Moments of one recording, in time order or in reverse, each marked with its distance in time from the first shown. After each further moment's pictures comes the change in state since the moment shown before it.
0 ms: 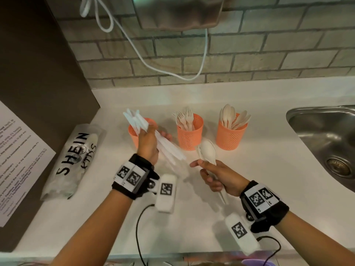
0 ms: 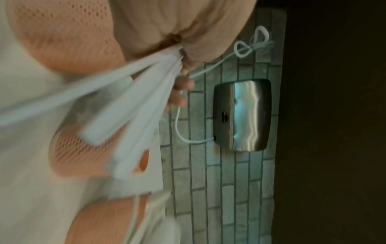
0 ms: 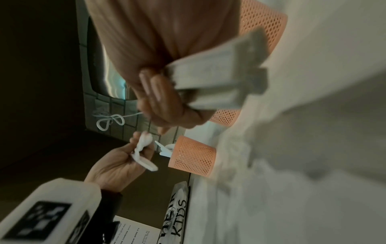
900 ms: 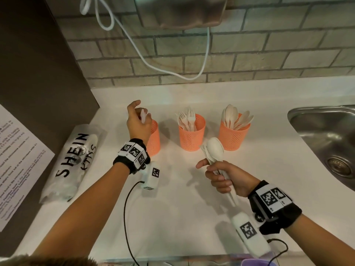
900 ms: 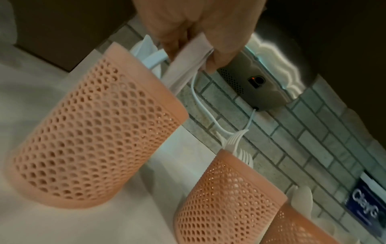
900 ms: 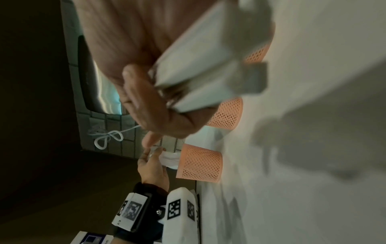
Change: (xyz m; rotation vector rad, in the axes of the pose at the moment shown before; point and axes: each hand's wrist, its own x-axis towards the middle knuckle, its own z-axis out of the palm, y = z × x) left_hand 0.081 -0.008 -0.033 0.652 0.137 0.526; right_hand -0.003 -0.008 -0.011 0.155 -0.136 0.076
